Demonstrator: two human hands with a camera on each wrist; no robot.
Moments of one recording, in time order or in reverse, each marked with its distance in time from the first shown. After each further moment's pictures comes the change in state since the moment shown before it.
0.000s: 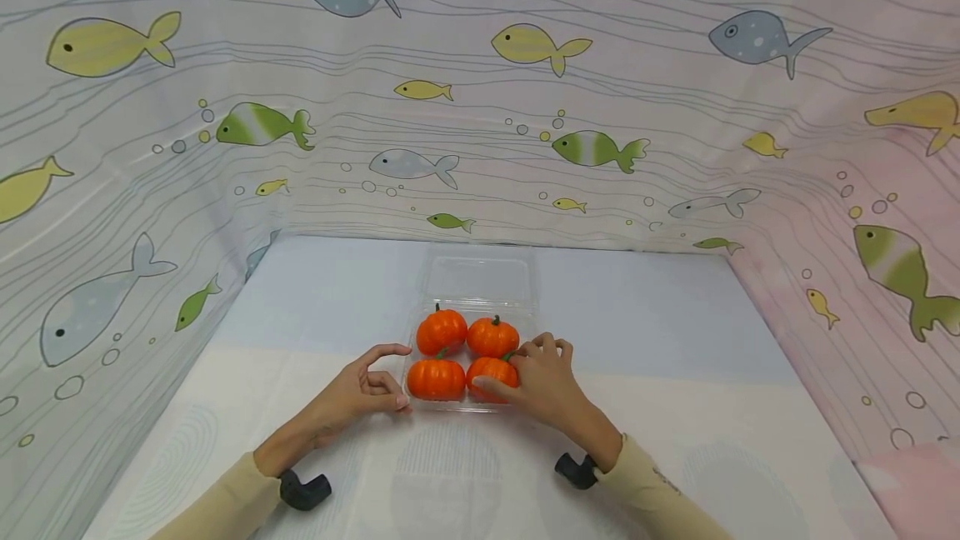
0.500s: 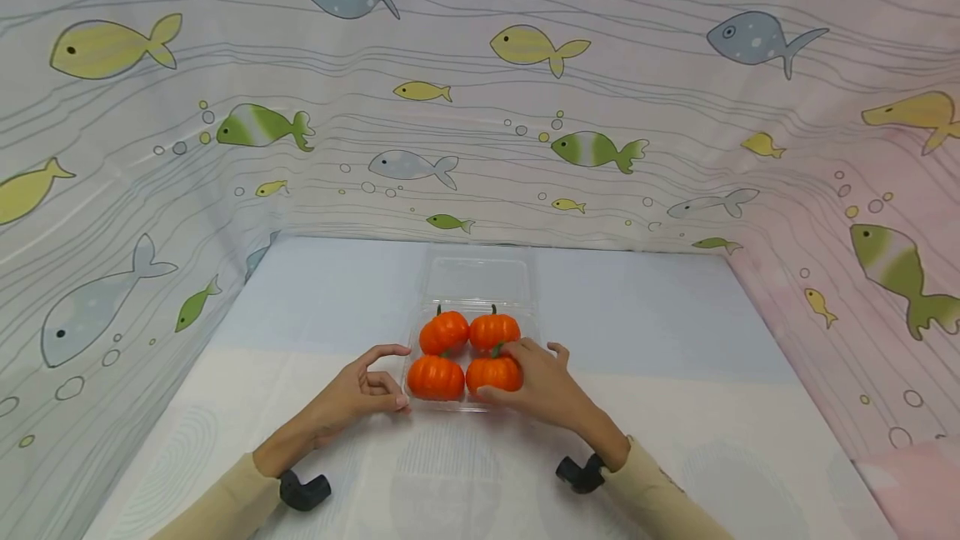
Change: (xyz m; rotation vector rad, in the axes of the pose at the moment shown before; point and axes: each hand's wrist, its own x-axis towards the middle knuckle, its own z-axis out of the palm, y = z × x) left_hand -0.001 0.000 0.000 0.013 0.002 0.000; right_hand -0.007 -0.002 -0.011 0.273 -0.039 -0.021
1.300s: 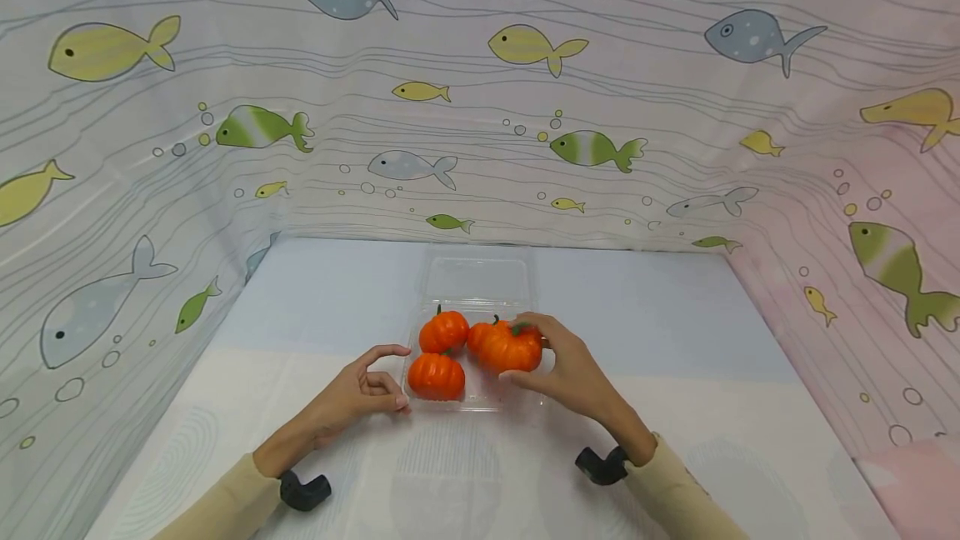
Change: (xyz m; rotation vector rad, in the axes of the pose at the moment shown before) left_hand 0.000 0.000 0.000 0.013 -0.006 0.006; right_hand -0.007 0.016 -0.032 0.220 0.149 -0.166
